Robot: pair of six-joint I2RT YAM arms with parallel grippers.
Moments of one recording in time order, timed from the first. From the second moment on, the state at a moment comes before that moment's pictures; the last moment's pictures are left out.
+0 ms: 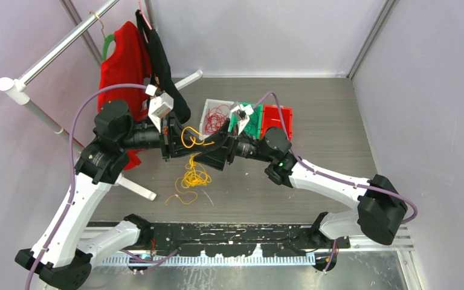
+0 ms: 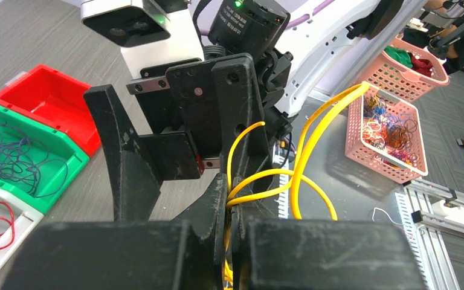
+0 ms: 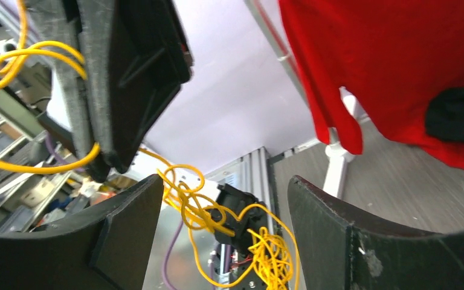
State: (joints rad) left arm -0.46 0.94 1.26 -0.44 0.99 -0.19; right arm 0.89 1.31 0.84 0.76 -0.53 0.72
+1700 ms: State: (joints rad) left arm -0.46 0.96 1.31 -0.44 1.00 -0.21; right arm 0.91 1.52 0.86 1.28 -0.64 1.09
